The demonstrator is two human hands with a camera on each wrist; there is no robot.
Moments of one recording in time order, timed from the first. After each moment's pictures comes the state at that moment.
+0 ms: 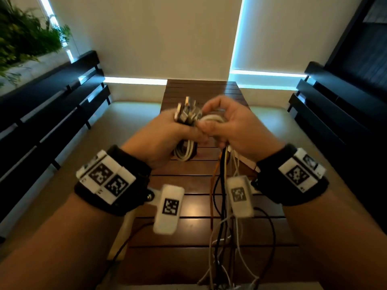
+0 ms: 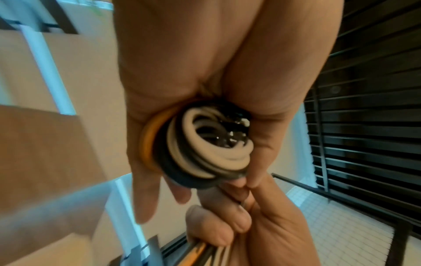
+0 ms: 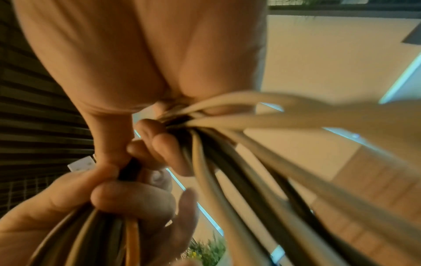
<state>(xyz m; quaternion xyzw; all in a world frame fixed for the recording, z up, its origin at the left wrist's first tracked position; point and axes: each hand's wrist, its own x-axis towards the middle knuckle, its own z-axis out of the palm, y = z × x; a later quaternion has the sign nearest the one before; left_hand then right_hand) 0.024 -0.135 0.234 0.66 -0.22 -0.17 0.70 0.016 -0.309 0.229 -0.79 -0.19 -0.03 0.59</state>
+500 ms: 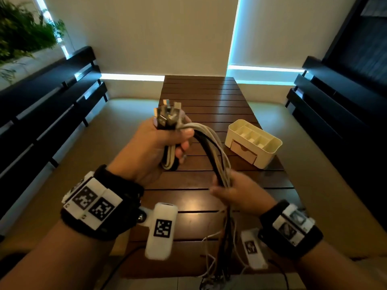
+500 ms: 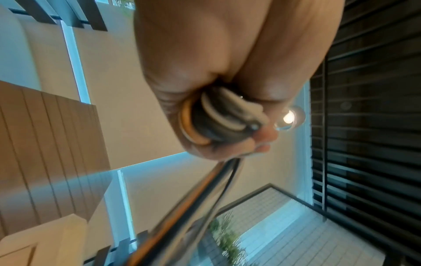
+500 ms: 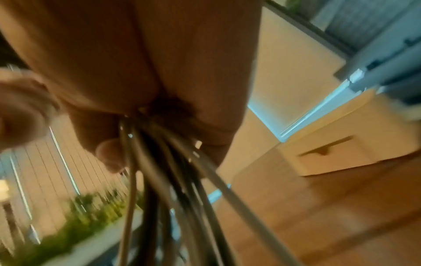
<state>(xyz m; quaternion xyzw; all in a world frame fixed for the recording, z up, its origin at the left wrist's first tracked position) 0.000 -0.118 0.212 0.60 -0.18 -0.14 0.77 -0.042 -0.332 0.112 -0.87 -0.05 0.11 0.49</state>
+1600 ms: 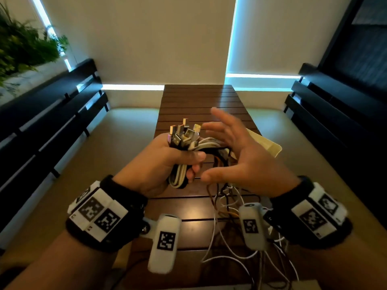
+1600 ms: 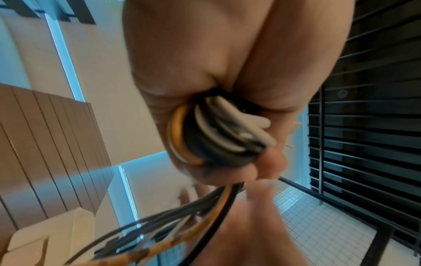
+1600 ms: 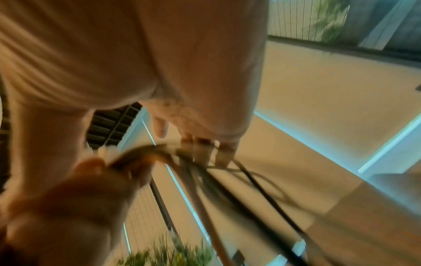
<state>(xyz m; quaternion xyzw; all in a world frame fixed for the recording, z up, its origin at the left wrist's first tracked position) -0.007 -0.120 0.211 0.63 -0.21 -0.19 0.72 -0.039 -0.318 0.203 -0.83 -0.20 -0.03 0.52</state>
